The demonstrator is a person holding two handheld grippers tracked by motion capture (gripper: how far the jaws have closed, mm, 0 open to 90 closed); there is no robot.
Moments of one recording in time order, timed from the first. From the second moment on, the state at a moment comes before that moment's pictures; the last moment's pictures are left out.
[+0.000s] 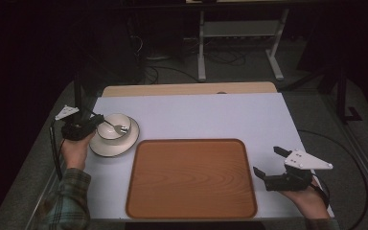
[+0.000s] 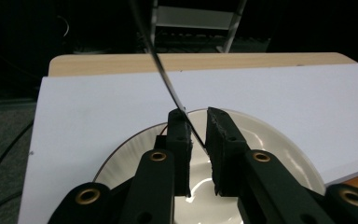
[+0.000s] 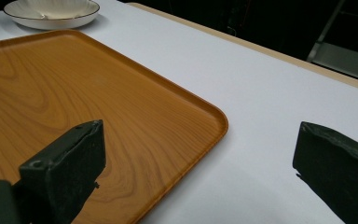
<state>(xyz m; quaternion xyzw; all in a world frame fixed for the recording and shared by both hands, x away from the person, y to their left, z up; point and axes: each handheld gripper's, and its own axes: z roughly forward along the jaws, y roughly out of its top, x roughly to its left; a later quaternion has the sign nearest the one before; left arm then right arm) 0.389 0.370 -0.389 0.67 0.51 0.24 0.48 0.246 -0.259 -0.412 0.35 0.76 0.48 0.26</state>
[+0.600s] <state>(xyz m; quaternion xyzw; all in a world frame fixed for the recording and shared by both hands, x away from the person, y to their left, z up) 0.387 0.352 -0.379 0.68 0.48 0.25 0.49 0.245 -0.258 -0.412 0.35 0.76 0.48 0.26</state>
